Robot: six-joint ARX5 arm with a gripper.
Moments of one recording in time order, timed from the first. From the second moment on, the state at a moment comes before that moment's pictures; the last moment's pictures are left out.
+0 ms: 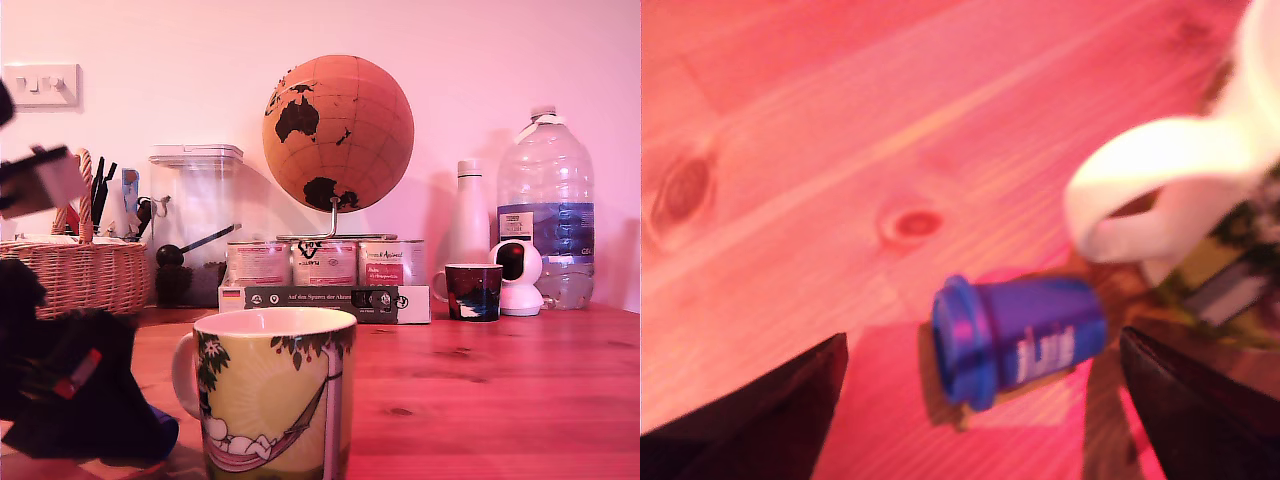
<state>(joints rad) -0.74 1.29 0.22 0.31 -0.04 -0.14</state>
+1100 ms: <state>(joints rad) -0.74 1.33 0.26 0.32 -0.05 -0.08</state>
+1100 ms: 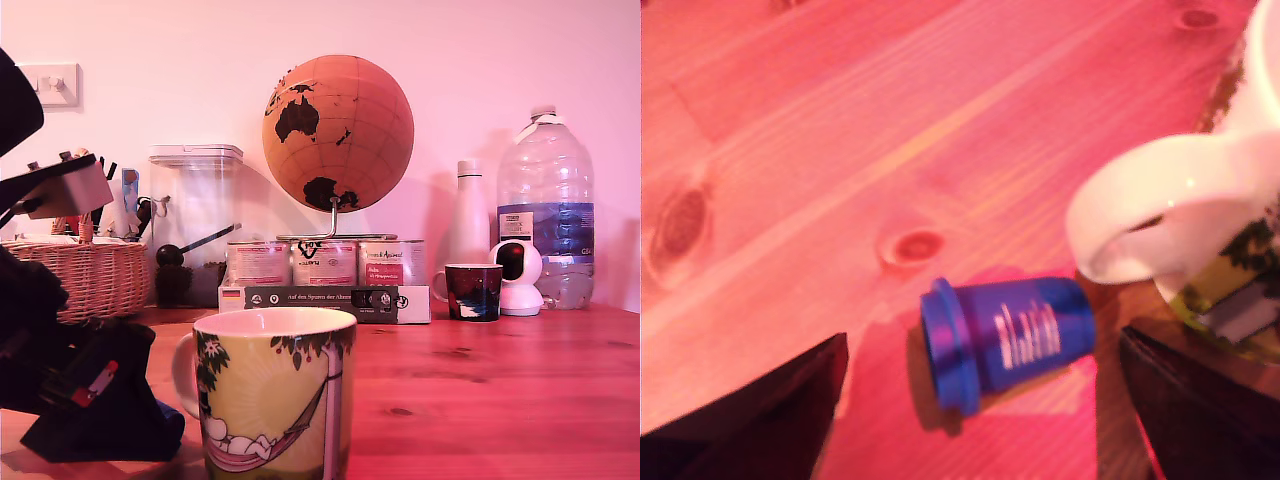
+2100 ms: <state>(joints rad) -0.74 1.33 0.26 0.34 -0.07 -0.08</state>
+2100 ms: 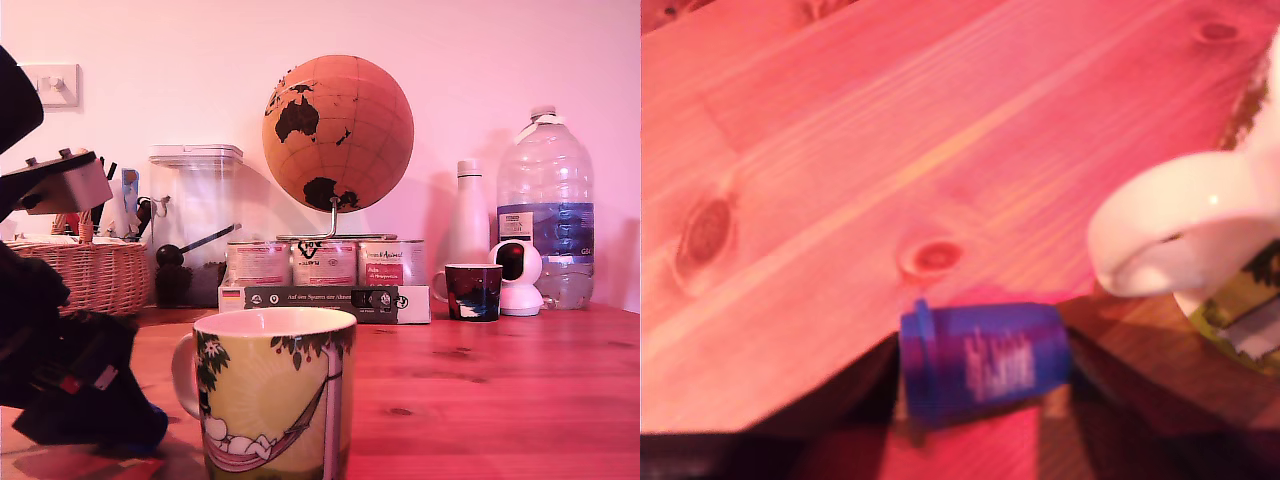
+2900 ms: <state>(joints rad) -0.73 1.25 0.28 0.17 -0.08 0.05</state>
